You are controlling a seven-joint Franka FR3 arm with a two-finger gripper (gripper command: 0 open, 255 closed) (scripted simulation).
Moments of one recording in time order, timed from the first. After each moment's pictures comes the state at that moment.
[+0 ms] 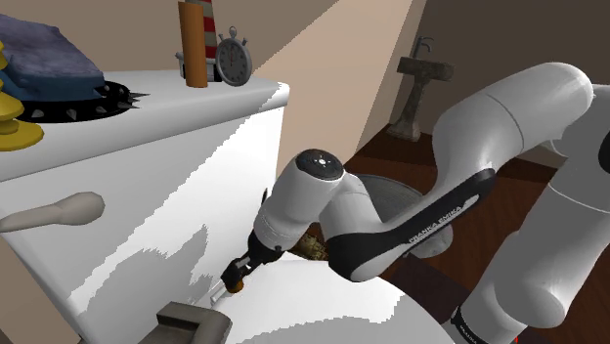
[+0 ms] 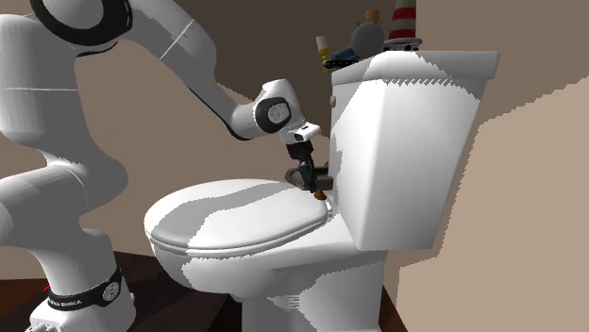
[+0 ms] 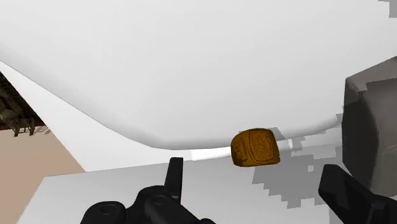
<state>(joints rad) 0.02 0.03 0.74 -2.27 -0.34 2.61 0.94</state>
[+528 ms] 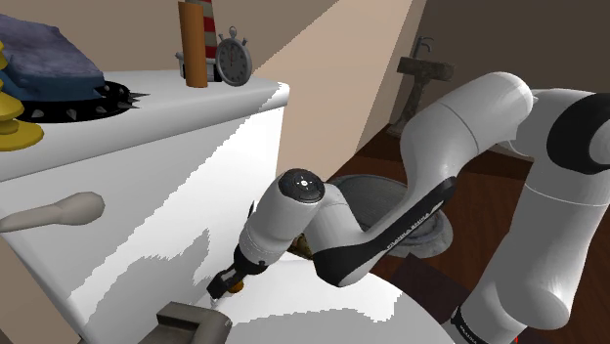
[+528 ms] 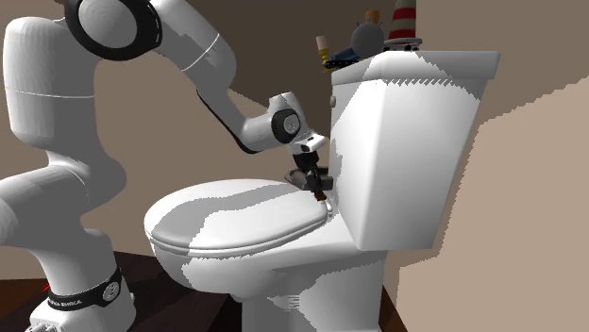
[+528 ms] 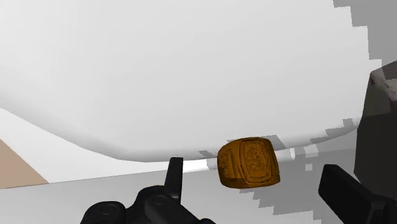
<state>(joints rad) 0.08 0.20 0.69 -2.19 -0.60 2.64 1.13</state>
